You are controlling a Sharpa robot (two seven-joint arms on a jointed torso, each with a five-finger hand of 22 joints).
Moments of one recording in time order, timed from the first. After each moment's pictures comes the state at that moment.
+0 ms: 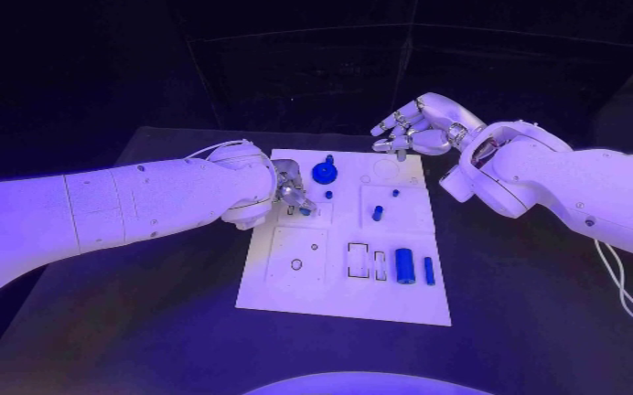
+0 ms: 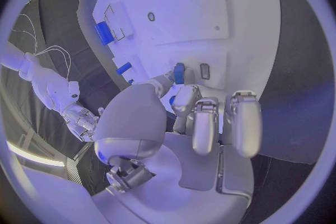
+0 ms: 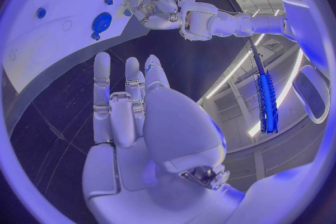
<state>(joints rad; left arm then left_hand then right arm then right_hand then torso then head) 1.36 -0.65 -0.22 1.44 -1.03 -0.04 -0.60 1.17 -0.04 0.48 0.11 0.05 0.91 0.04 0.56 0.81 1.35 -0.03 1.20 1.15 1.47 -0.09 1.57 1.31 0.05 1.47 0.03 1.46 1.31 1.33 -0.82 -0.06 1.54 -0.91 -0.34 0.09 1.55 0.12 -0.30 0.11 0.19 1.01 0.15 0.07 0.07 1.22 0.06 0.42 0.53 1.46 0.00 1.40 1.31 0.18 1.02 0.11 0.75 0.59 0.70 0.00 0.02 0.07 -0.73</state>
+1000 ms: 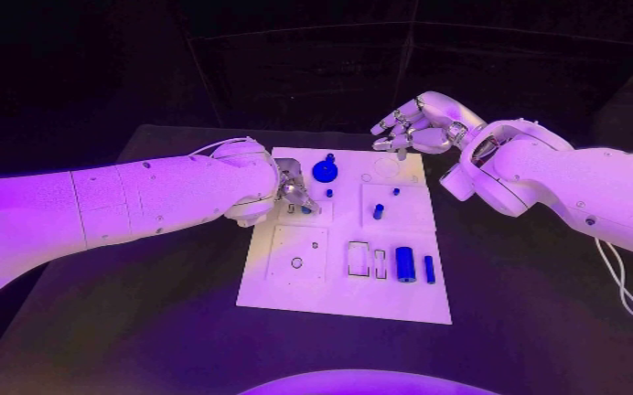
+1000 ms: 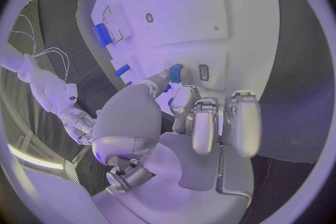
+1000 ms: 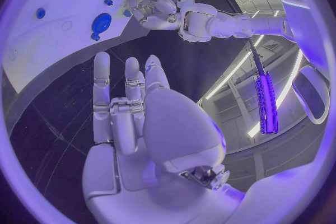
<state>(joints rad) 1.36 -0.63 -0.22 1.42 -1.03 -0.01 -0.61 1.07 -0.07 0.46 0.05 0.05 0.95 0.02 0.58 0.84 1.37 -0.04 1.21 1.15 1.47 -0.09 1.57 1.31 0.05 1.47 0.02 1.46 1.31 1.33 -0.82 -0.06 1.54 -0.92 -0.34 0.09 1.56 0.14 -0.33 0.10 0.19 1.01 0.15 0.07 0.07 1.21 0.06 0.42 0.53 1.46 0.00 1.57 1.31 0.18 1.03 0.11 0.75 0.59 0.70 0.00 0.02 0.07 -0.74</state>
